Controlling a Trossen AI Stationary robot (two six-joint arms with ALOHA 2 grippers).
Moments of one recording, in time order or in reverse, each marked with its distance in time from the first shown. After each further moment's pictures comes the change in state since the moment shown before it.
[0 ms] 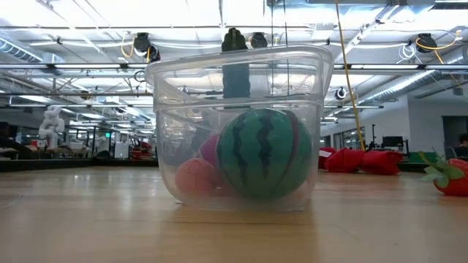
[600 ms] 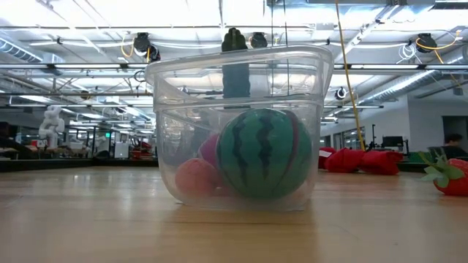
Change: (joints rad) left arm 0.000 0.008 0.136 -0.232 0.010 0.023; right arm 0.000 -0.021 0.000 0.000 0.000 -0.026
